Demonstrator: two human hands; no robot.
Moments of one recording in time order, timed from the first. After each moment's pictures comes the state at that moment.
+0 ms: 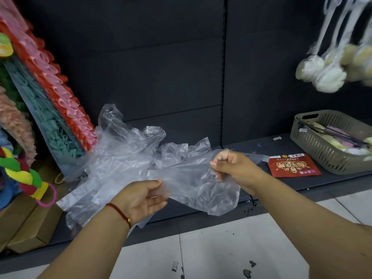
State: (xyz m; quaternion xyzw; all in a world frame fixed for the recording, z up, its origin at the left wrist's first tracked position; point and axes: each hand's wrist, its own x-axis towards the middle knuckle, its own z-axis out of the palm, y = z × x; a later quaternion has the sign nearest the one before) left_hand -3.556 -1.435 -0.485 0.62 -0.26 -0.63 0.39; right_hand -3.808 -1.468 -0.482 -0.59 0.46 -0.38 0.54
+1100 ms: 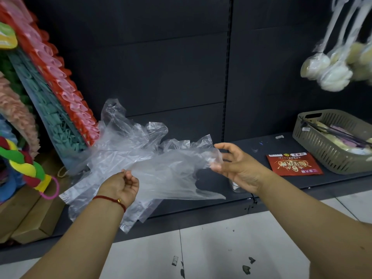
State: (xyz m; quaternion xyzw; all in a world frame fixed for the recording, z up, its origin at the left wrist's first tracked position) left_hand -3.519 -1.457 -0.493 0.51 -0.01 -0.56 0.65; right_hand -3.813 -1.474 -0.495 -0.44 0.38 -0.43 0.69
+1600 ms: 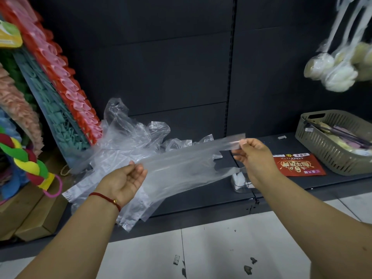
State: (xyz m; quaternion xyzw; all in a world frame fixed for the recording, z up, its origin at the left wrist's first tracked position) left_hand -3.517 -1.448 -0.477 0.50 -0.09 -0.60 0.62; right_hand -3.814 -1.486 -0.491 -0.36 0.52 -0.59 0.49
